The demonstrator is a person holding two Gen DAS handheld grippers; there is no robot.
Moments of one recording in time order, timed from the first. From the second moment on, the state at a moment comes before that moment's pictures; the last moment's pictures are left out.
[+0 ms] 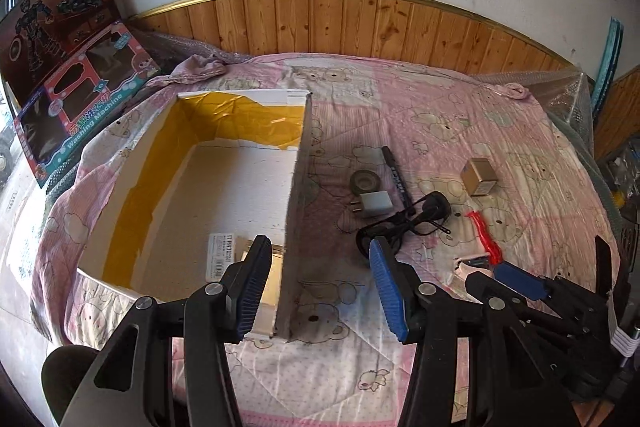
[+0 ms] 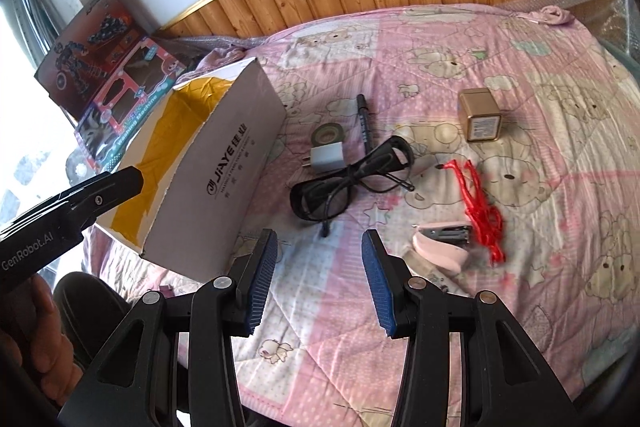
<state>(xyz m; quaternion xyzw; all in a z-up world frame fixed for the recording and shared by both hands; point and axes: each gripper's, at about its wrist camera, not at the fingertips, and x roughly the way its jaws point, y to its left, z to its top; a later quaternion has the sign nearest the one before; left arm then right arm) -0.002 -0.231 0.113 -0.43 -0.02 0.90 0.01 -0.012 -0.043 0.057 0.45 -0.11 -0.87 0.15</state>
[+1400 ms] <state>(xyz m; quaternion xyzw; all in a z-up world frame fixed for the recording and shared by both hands) -0.033 -0.159 -0.008 -0.54 -0.08 0.83 0.13 -0.068 0.029 -0.058 0.56 -0.24 -0.79 0.09</state>
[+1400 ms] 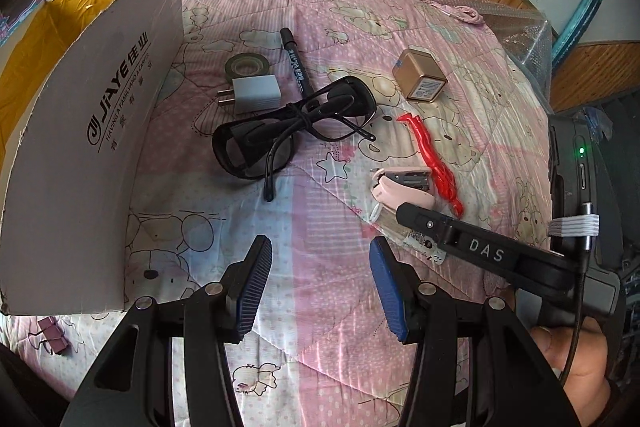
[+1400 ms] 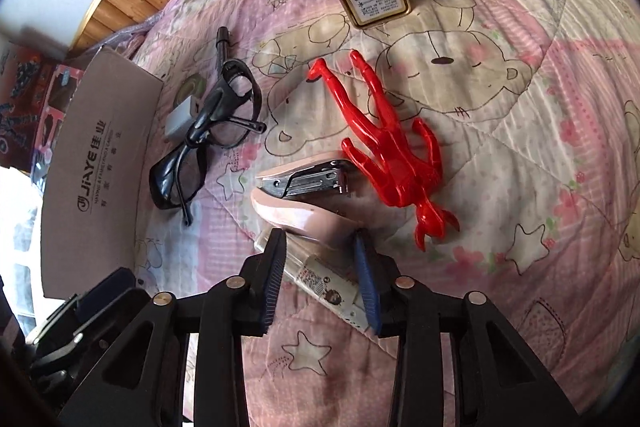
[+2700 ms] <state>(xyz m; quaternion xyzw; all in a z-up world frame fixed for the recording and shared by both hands) -0.060 -0.068 -0.059 -0.59 -0.08 0.80 0.12 -0.107 0.041 -0.055 0.59 -0.15 -0.77 0.20</state>
